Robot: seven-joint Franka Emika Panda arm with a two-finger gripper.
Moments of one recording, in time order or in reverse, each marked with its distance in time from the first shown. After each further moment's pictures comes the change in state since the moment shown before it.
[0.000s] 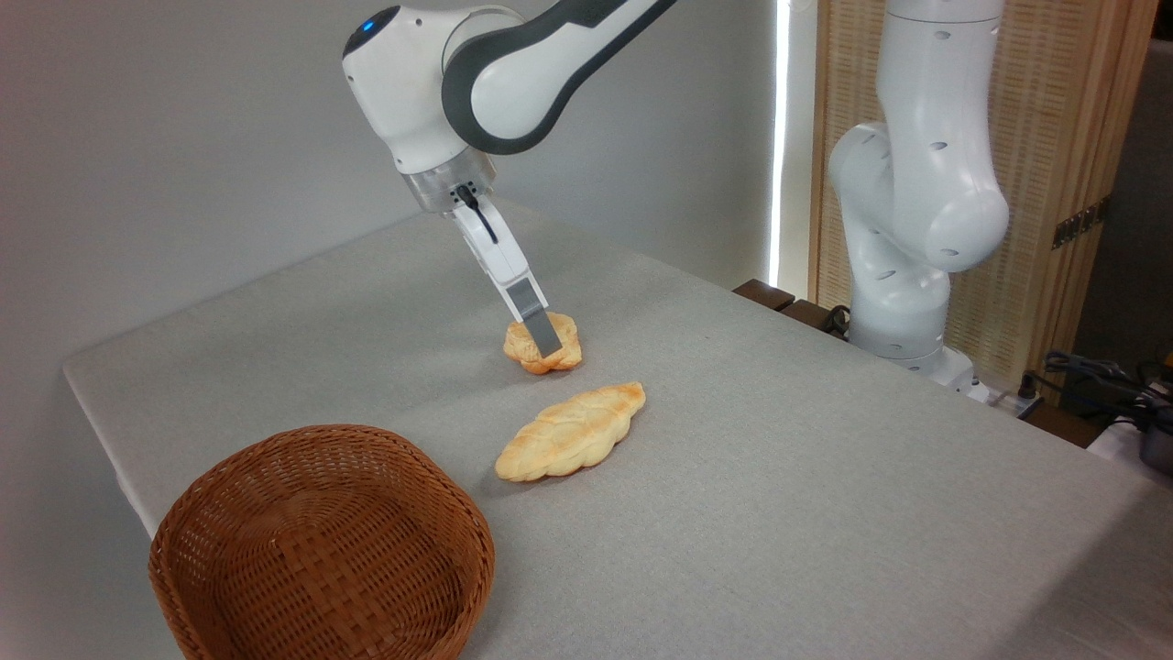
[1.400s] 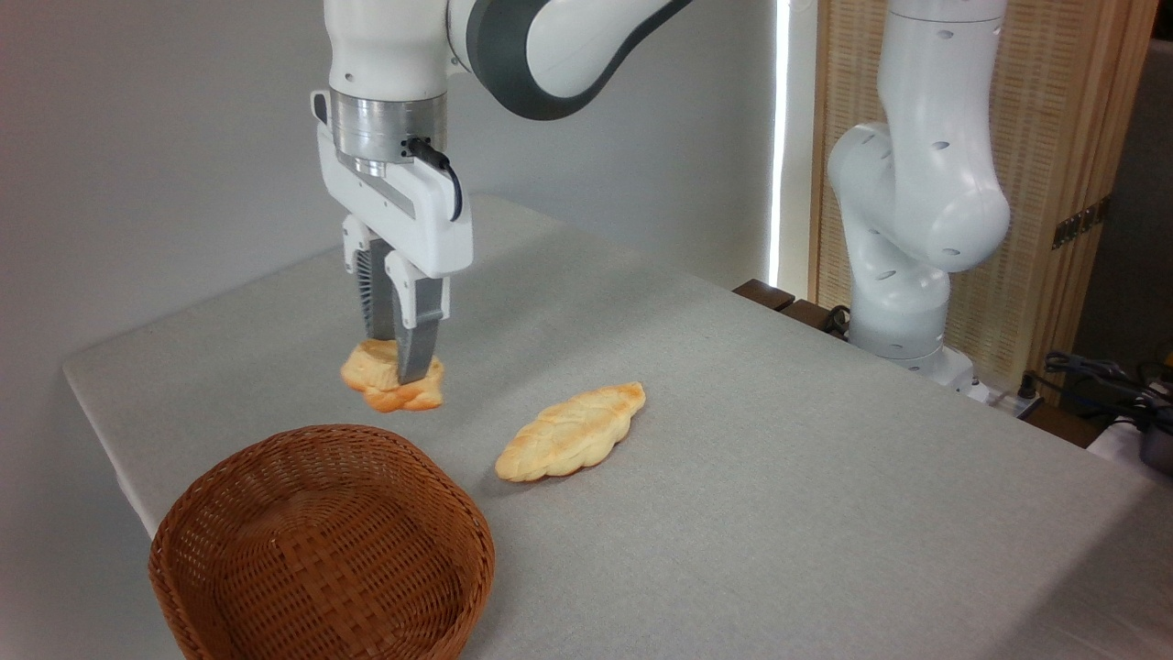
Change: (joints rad) arm 0.014 -0.012 0.266 0.162 0.001 0.332 0.002
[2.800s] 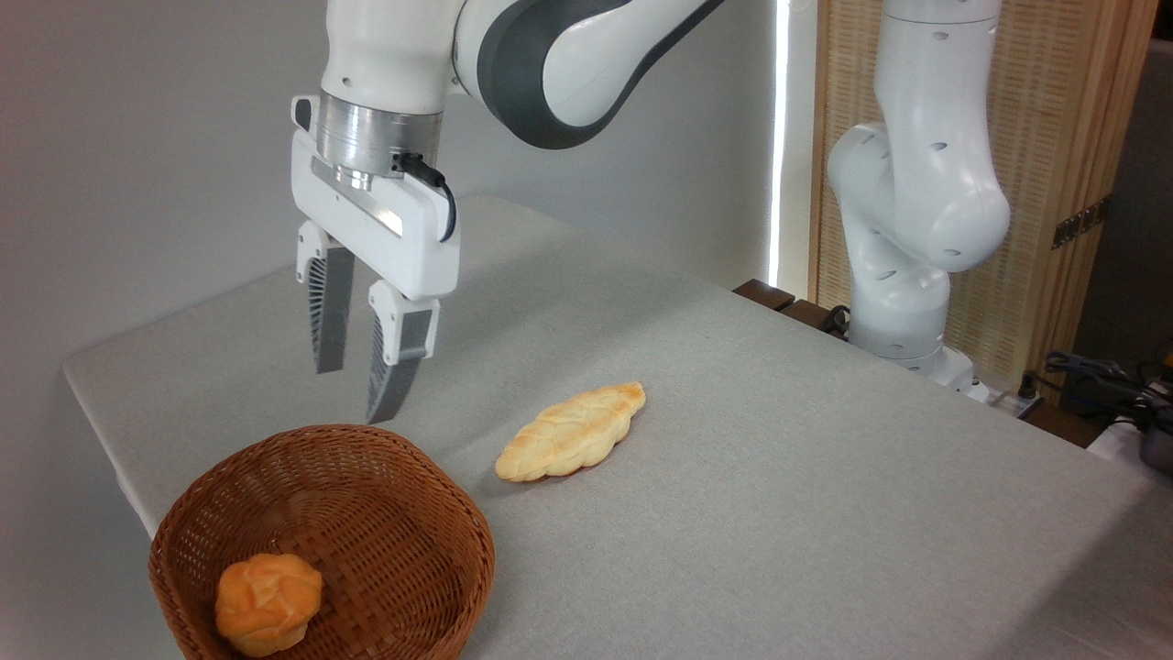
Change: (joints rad) arm 0.003 0.030 0.046 -0.002 0.000 0.134 -0.001
